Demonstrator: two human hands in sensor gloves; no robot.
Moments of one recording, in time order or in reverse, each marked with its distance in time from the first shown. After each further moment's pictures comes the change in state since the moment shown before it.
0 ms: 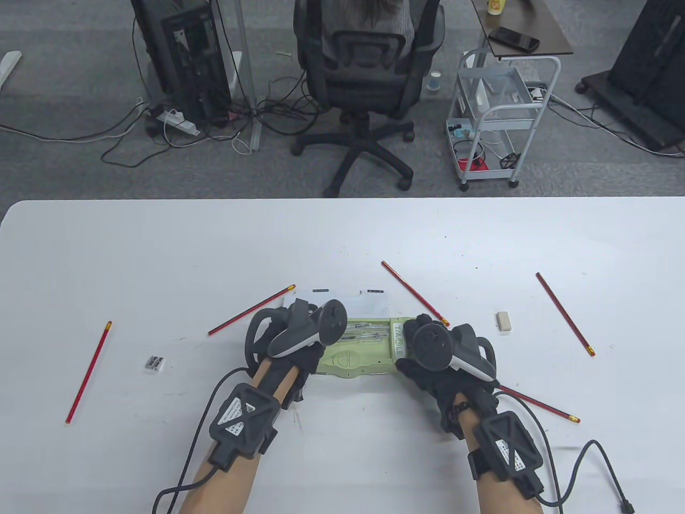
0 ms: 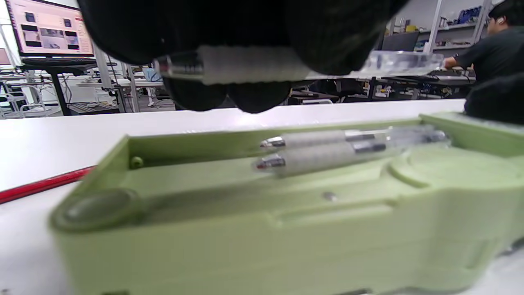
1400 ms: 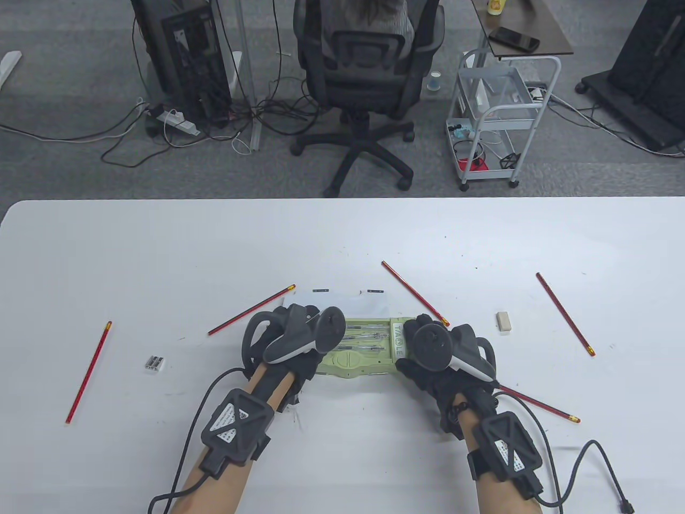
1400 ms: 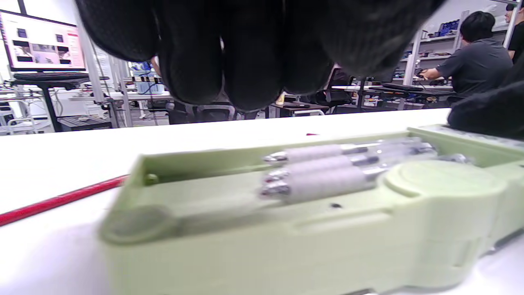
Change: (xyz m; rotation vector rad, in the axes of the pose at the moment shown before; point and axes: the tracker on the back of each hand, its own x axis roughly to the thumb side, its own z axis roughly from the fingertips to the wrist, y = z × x) left_hand -0.016 0.009 0.017 0.059 -0.008 0.008; right_hand 0.000 0.000 0.000 0.000 0.002 0.001
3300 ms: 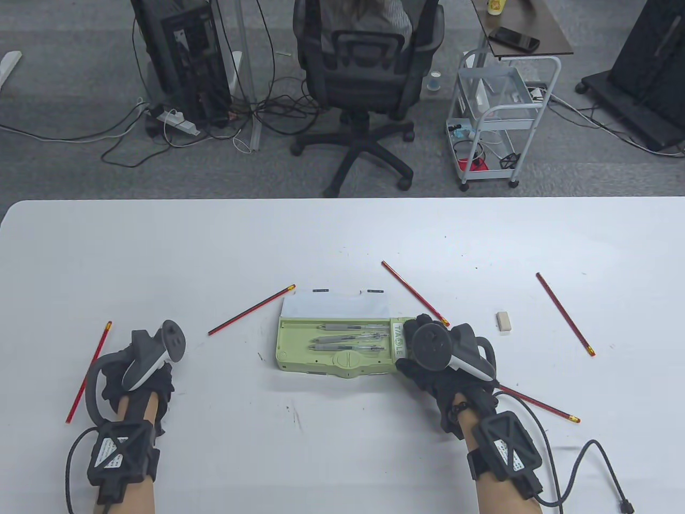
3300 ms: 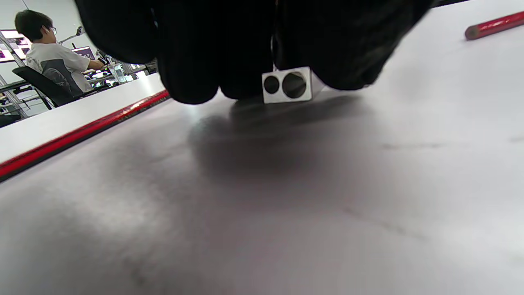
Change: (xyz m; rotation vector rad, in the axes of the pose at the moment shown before) left_hand -0.218 -0.083 0.082 -0.268 0.640 -0.114; right_hand 0.000 0.000 0.000 0.006 0.002 0.007
